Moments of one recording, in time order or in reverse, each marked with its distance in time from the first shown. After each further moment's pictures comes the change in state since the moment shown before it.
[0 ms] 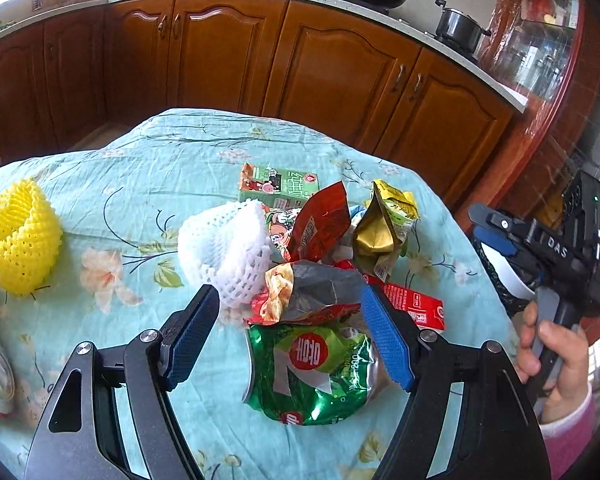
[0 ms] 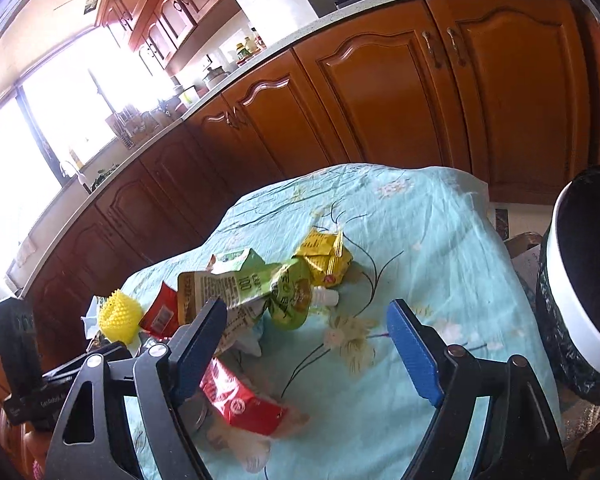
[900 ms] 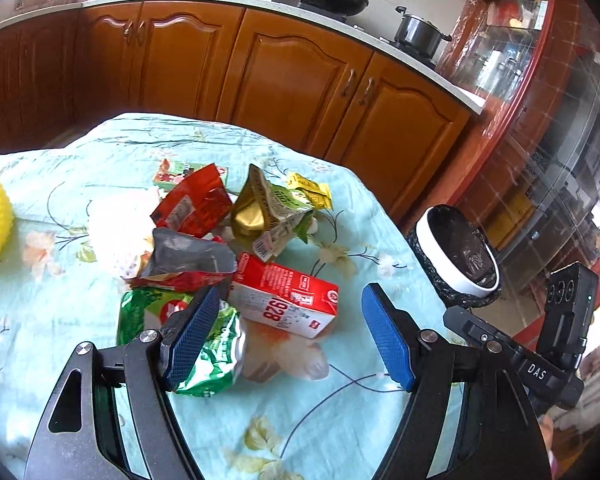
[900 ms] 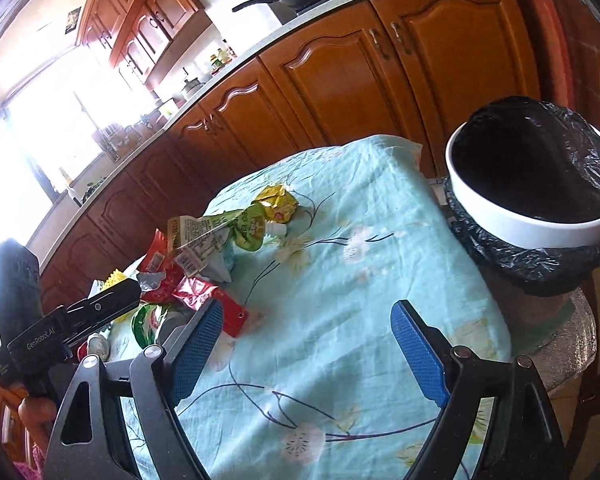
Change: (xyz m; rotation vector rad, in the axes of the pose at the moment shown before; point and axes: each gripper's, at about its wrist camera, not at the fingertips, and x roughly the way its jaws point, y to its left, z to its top) left arm -0.020 -0.064 -0.021 -0.014 -0.050 -0.122; right arm -0.077 -0.028 -0.075 0.067 -0.017 -0.046
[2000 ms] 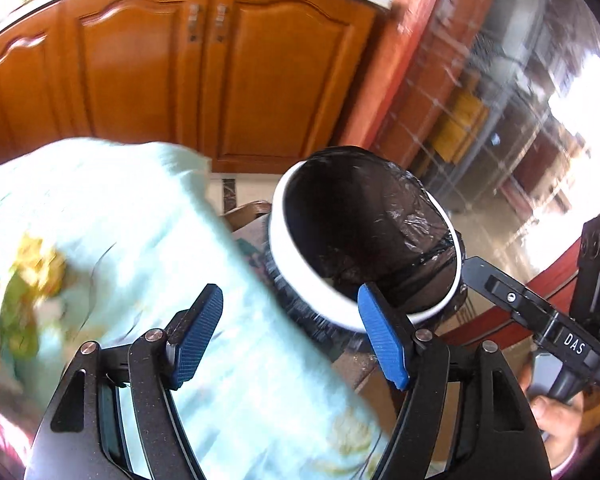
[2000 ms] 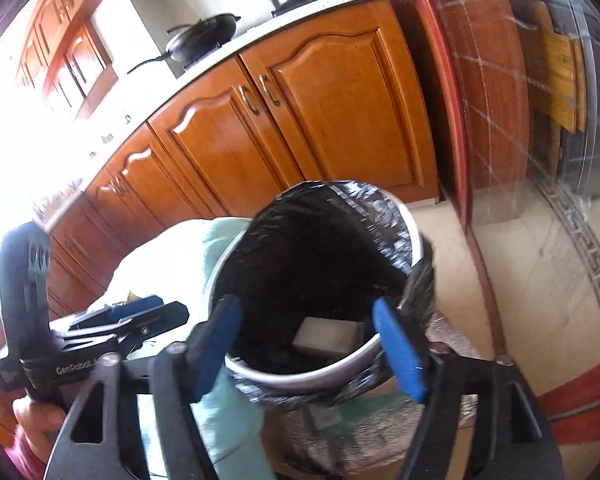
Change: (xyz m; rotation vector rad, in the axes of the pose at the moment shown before) left arm 0.154 -0.203 0.031 0.289 0.207 -0.169; right arm -0.068 -0.162 0.071 0.145 -0.129 -0.248
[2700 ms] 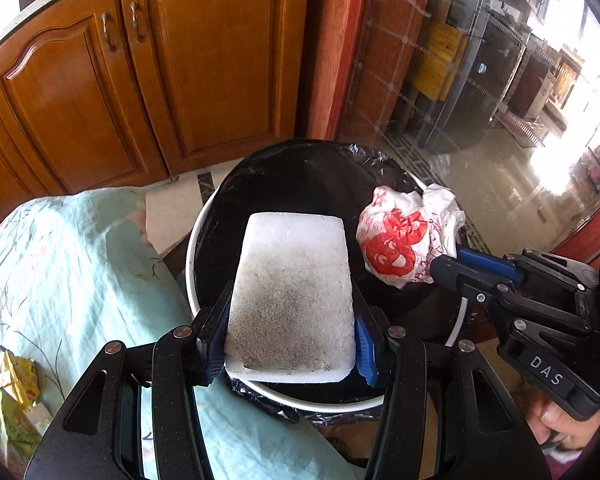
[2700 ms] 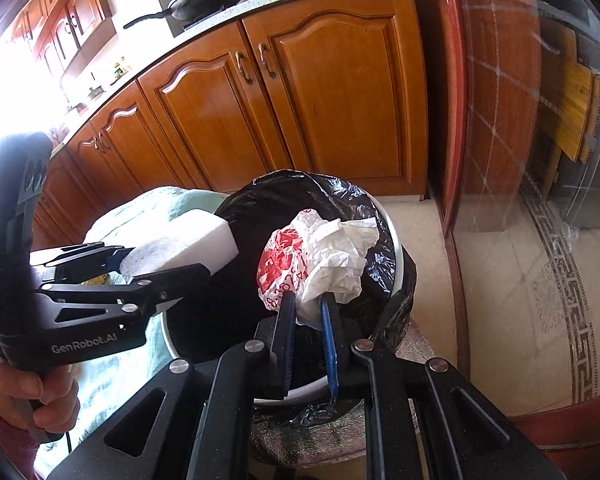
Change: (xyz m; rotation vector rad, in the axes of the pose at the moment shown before) left arm 0.078 -0.077 0.056 0.264 0.172 0.025; right arm 0.027 -0.006 0.026 -0.146 0.121 -0.114
